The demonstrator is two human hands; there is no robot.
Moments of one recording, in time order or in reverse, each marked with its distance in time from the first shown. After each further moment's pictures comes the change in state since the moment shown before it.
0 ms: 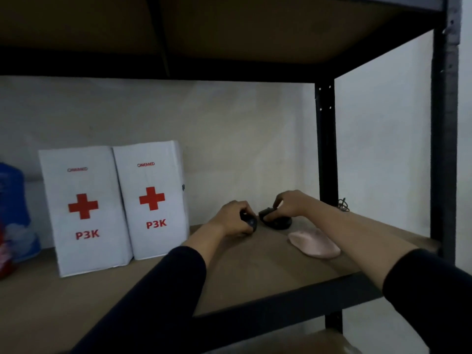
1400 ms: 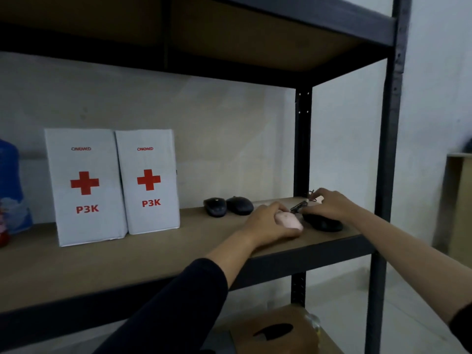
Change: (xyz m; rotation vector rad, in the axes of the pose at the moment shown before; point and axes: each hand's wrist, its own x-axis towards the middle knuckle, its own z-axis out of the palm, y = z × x) left_hand -0.066 0.106 0.053 -0.255 -0.053 0.090; right_hand -0.121 0.087 -0.016 0.204 0.240 0.270
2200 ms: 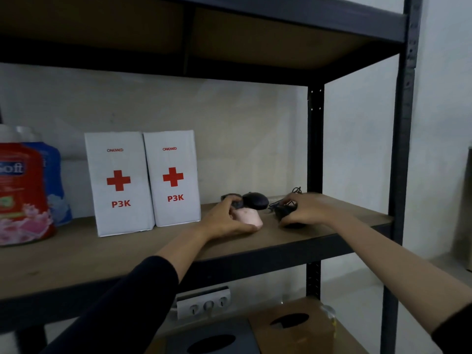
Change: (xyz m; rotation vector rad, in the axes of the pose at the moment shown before) left_hand -0.063 -0.058 -0.090 0.015 0.006 -0.174; right_hand -0.048 -0.081 0.025 -0.074 -0.208 -0.208
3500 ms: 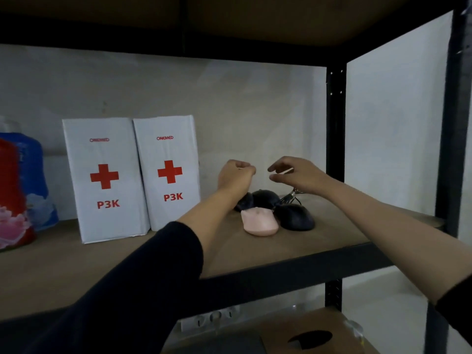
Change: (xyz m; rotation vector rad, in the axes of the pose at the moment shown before) left_hand 0.075 0.037 -0.011 -0.425 0.449 -0.140; right_hand 0.097 -0.021 0.002 0.323 0.265 -0.333
